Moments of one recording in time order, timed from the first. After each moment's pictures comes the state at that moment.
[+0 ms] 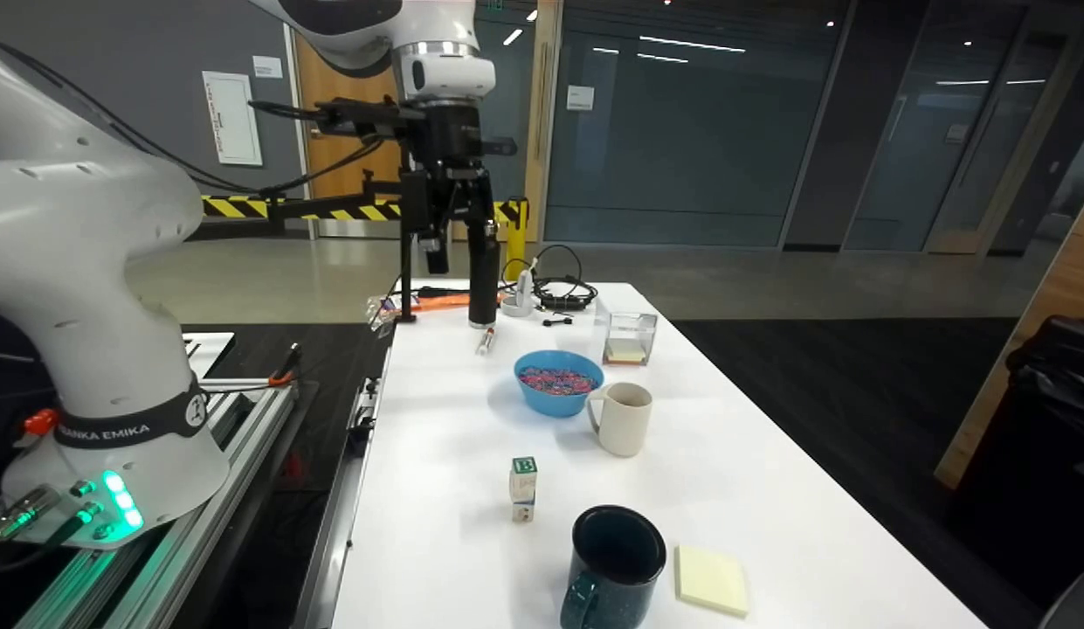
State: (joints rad) arm -0.16 -0.73 0.24 -2.68 0.00 2.10 0.57
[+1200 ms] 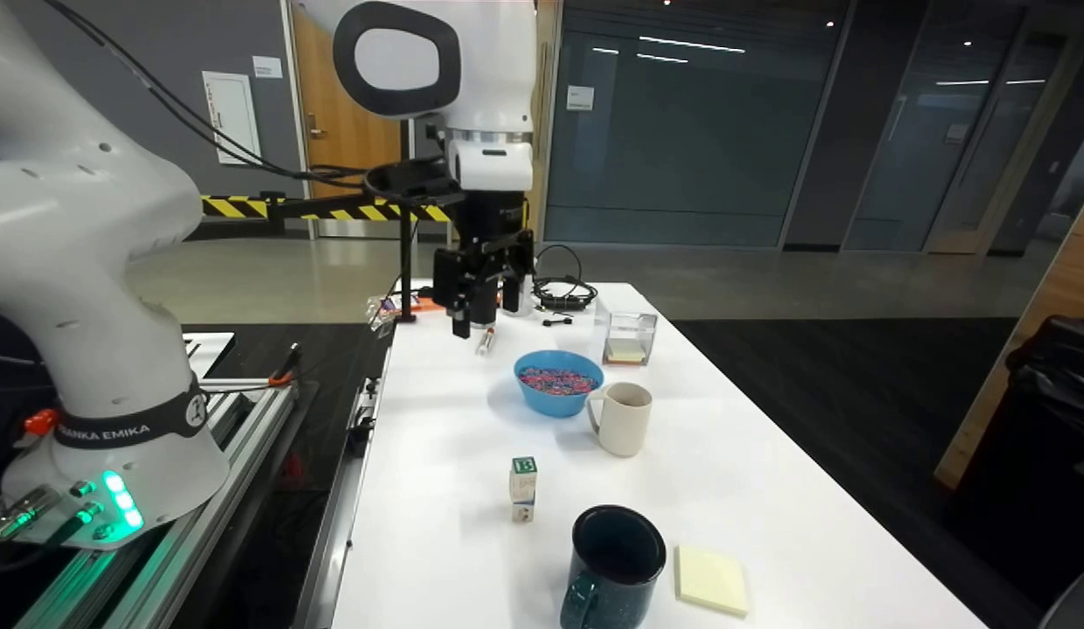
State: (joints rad) arm -0.13 -0.46 0.12 -2.65 0.08 2.24 0.67
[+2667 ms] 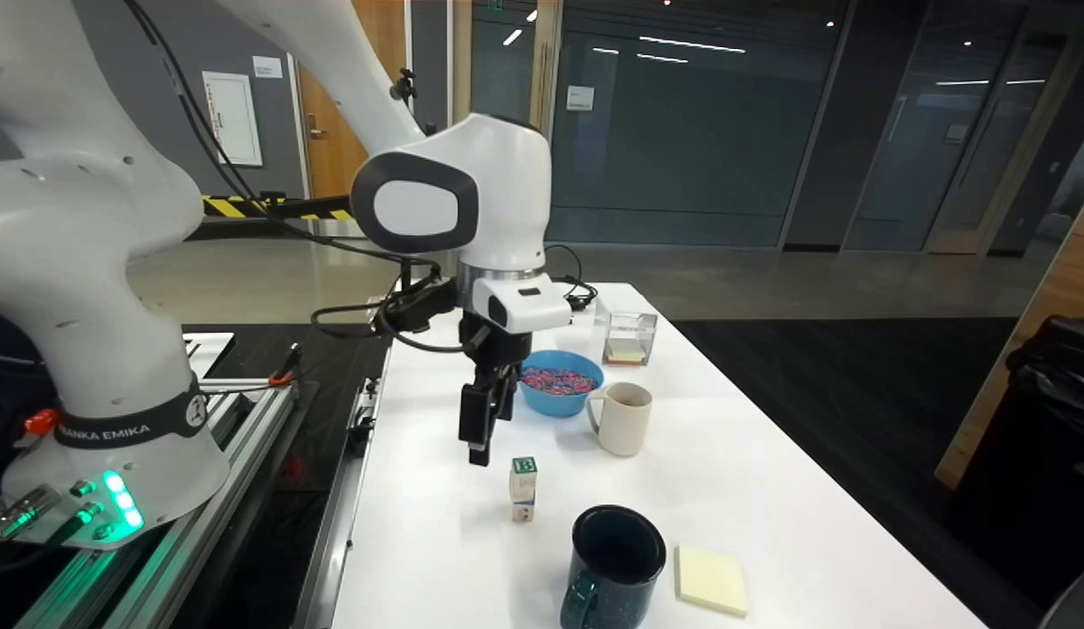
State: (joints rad) arm -0.14 -0.14 -0.01 -2.70 -0.13 2.59 0.34
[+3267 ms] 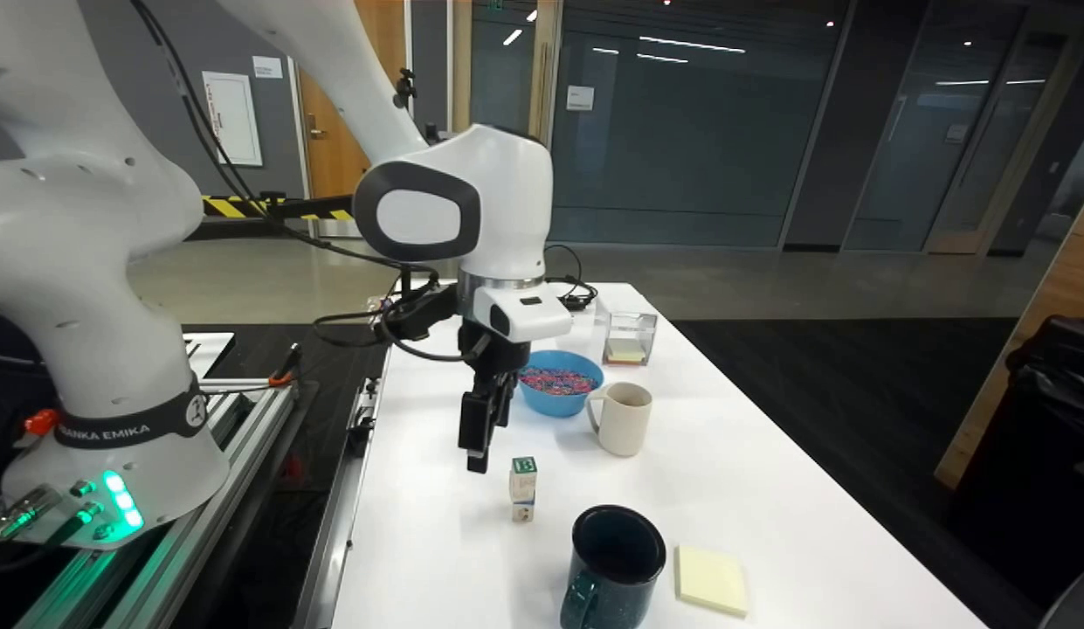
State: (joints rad) arm -0.14 -0.12 -0.02 -2.70 -0.14 2.59 0.31
